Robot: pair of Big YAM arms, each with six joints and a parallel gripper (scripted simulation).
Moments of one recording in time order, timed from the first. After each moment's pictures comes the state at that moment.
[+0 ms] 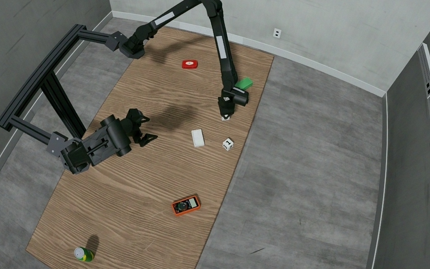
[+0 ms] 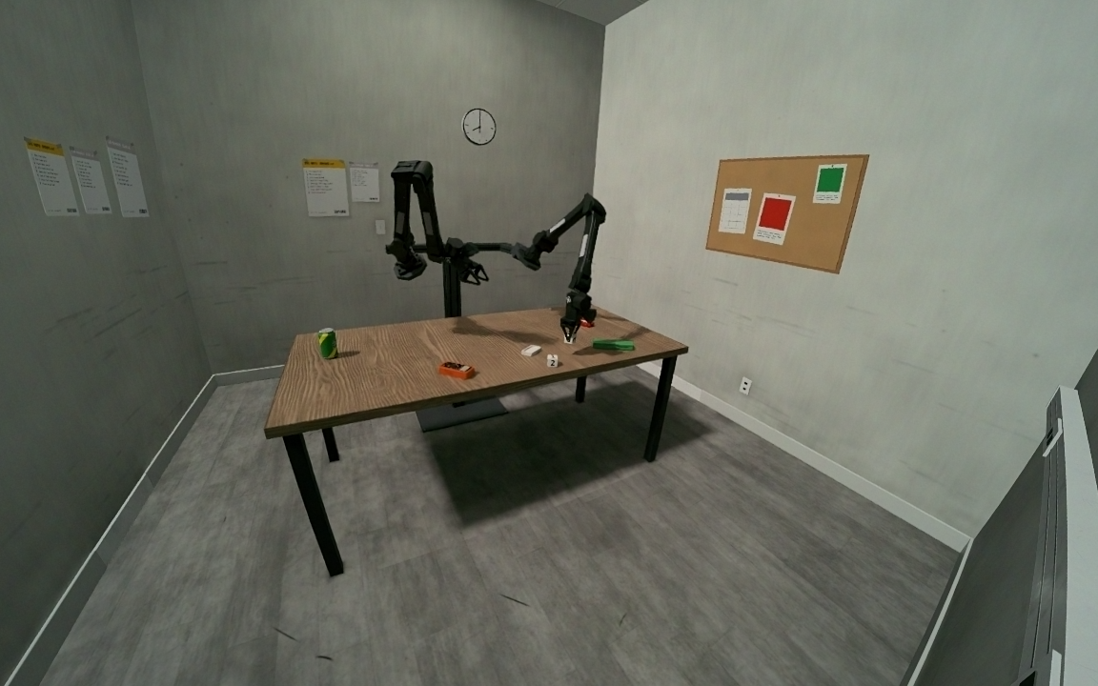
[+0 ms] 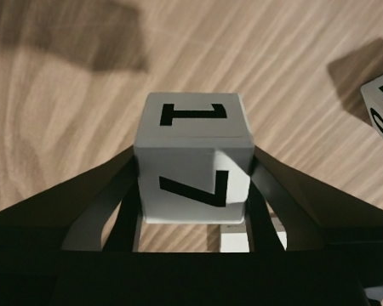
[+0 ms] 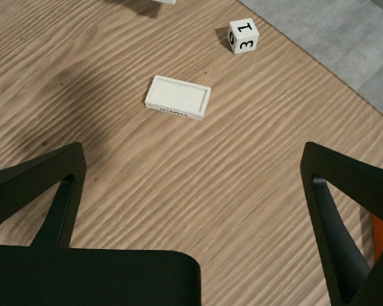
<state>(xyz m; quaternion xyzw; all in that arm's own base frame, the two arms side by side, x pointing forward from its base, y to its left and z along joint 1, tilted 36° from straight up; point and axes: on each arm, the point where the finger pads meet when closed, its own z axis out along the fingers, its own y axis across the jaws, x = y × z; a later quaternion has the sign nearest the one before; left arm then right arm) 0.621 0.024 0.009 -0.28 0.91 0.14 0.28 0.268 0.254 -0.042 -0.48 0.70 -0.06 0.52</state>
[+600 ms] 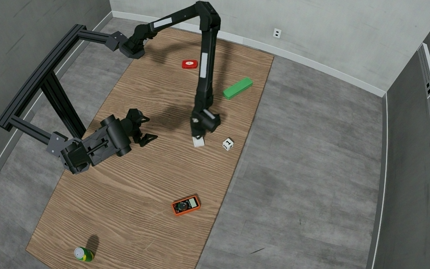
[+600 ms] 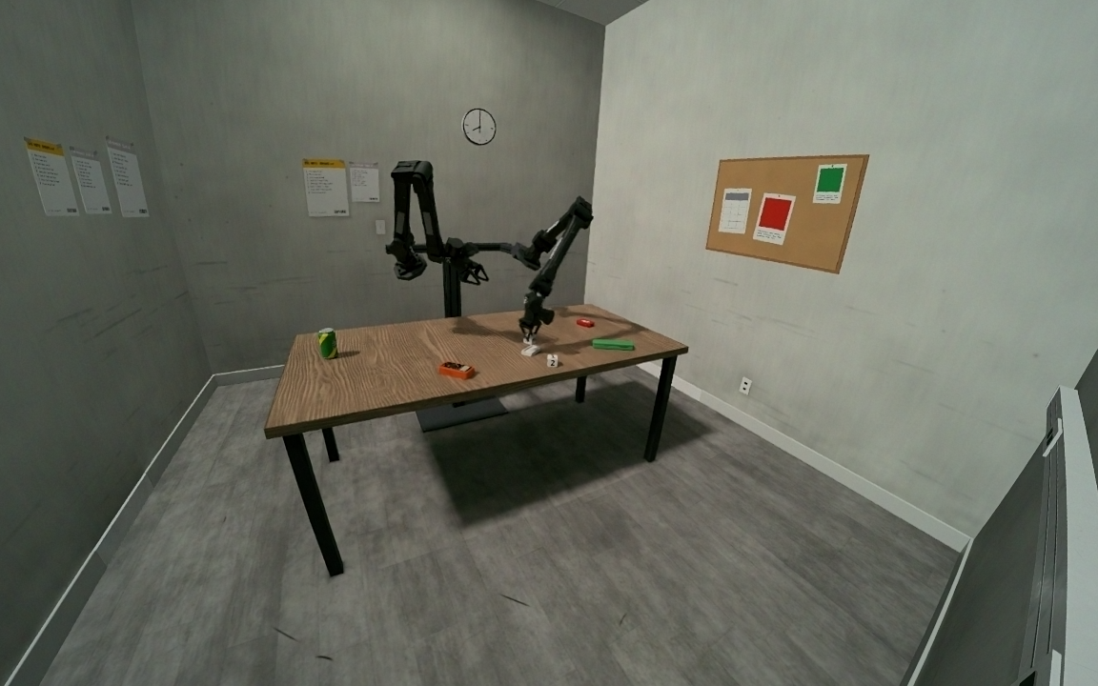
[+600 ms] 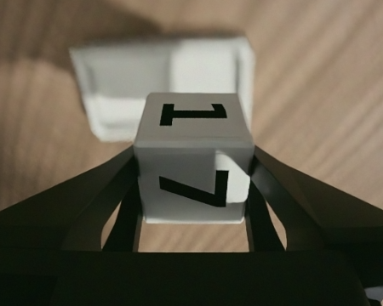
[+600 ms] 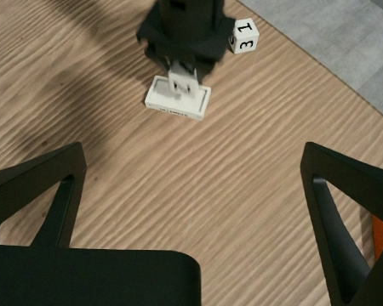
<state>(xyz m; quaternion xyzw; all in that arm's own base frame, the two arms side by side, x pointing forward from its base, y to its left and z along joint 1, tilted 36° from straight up) 0.566 -0.111 -0.105 -0.26 0.92 0.15 0.26 0.268 0.254 -0.042 -0.48 0.70 -0.06 0.52</state>
